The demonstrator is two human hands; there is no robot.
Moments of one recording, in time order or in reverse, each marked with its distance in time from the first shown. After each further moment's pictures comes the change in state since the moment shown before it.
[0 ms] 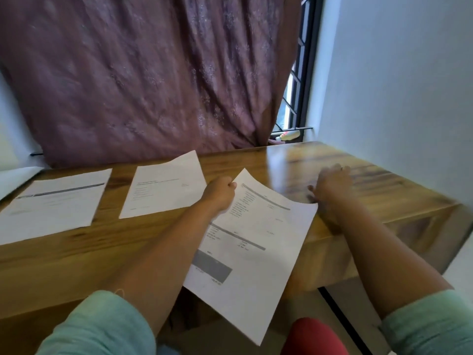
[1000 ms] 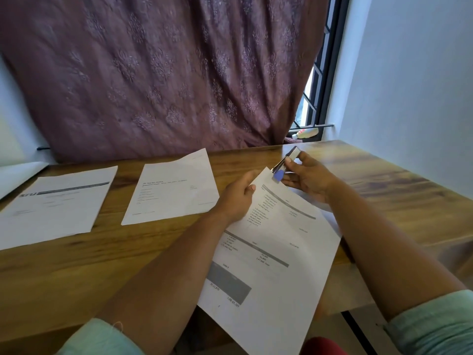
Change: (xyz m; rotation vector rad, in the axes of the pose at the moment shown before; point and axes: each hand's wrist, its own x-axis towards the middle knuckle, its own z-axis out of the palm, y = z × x) left_hand 0.013 -0.007 0.009 -0.195 -0.109 0.205; right_hand 0.025 -0.080 -0.015 1.610 -0.507 -0.166
